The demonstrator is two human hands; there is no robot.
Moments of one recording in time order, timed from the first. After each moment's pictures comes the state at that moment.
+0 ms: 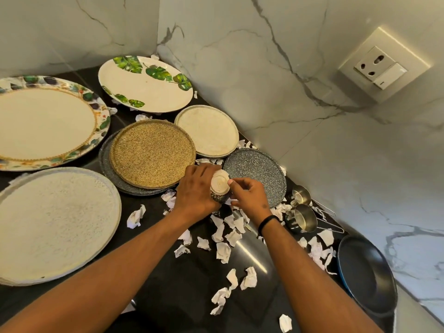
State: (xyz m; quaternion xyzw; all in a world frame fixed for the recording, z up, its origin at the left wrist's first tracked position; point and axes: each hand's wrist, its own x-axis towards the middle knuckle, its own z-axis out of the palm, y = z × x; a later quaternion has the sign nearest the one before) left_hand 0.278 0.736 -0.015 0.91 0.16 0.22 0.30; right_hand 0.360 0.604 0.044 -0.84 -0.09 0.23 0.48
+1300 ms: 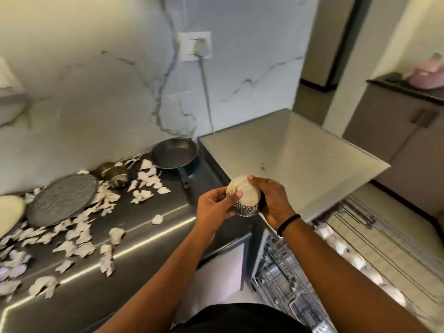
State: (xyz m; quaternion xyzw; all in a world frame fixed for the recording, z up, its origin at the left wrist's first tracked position) left_hand 0.049 0.314 0.098 0.66 -0.09 -0.27 0.70; right_hand -0.007 0.169 0.093 -0.51 0.30 -0.19 0.78
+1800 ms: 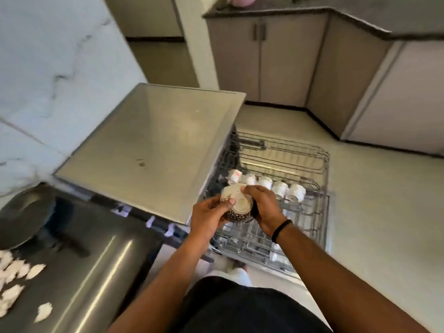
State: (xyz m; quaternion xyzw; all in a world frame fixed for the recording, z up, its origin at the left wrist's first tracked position) left_hand -0.095 0.148 0.019 0.70 -0.24 -0.48 0.48; right_hand -0.226 0.074 -0.005 -0.29 0.50 -0.34 0.74
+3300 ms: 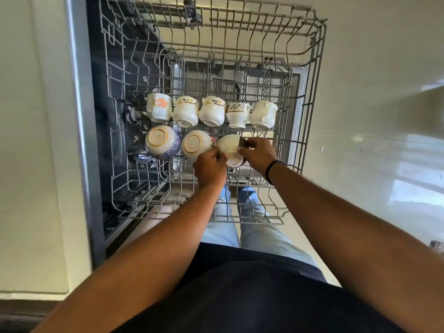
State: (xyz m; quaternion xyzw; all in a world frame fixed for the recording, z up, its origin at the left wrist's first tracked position) left_hand -0.173 -0.030 -0.246 0.82 -0.34 -0.45 0.13; right_hand -0.302 -0.070 -0.258 -0.35 0.74 -0.02 0.57
